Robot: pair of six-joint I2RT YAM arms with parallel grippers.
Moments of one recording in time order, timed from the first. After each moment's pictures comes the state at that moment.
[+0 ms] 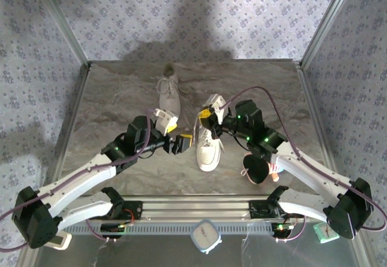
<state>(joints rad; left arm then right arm) -0.78 0.98 0.67 -0.09 0.21 -0.24 0.73 1.08 0.87 -0.06 -0.28 -0.05</state>
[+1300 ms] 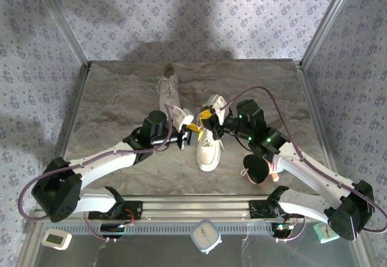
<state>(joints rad) -0.77 1.27 0.68 0.26 0.42 -0.24 0.73 1.06 0.89 -0.10 -0.29 -0.07</state>
